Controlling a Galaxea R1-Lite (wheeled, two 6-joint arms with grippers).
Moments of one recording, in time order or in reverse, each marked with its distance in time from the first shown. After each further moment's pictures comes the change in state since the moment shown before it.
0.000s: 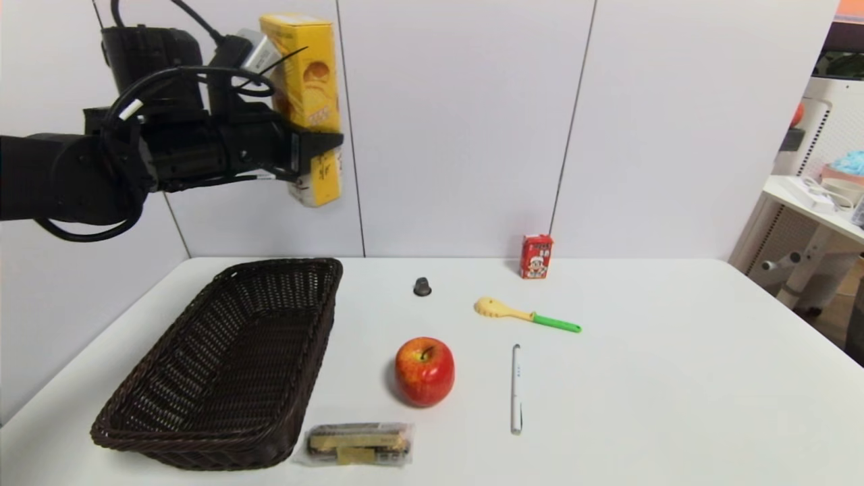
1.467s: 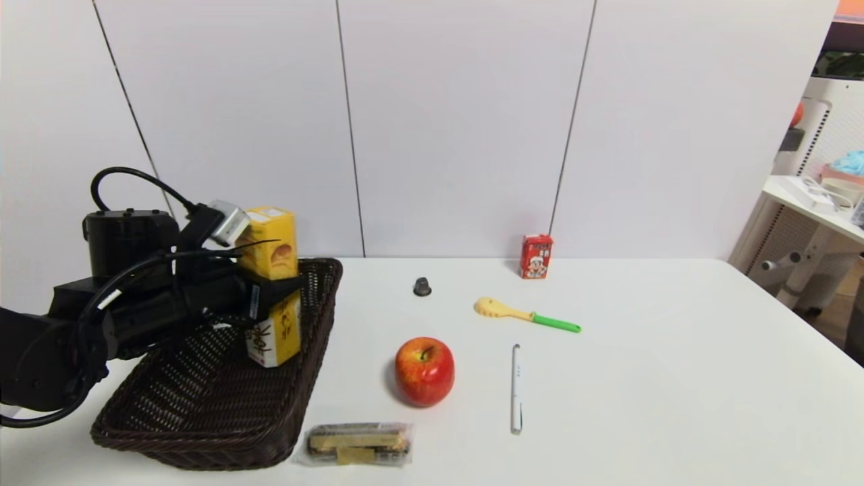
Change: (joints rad) left arm 0.101 -0.088 0.745 -0.377 0.044 -0.044; right arm 0.000 0.000 0.000 0.000 0.000 0.000
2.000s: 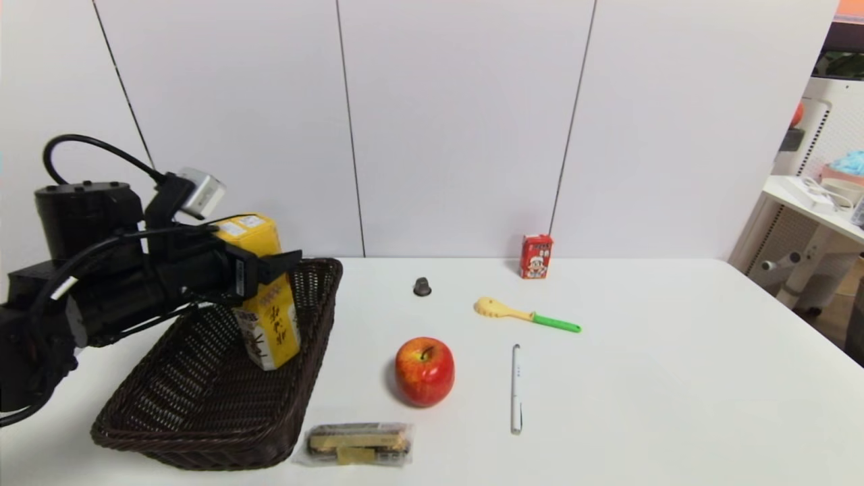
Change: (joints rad) left arm 0.000 -0.104 -0.031 0.004 -0.003 -0.029; right arm 0.000 0.000 0.000 0.000 0.000 0.000
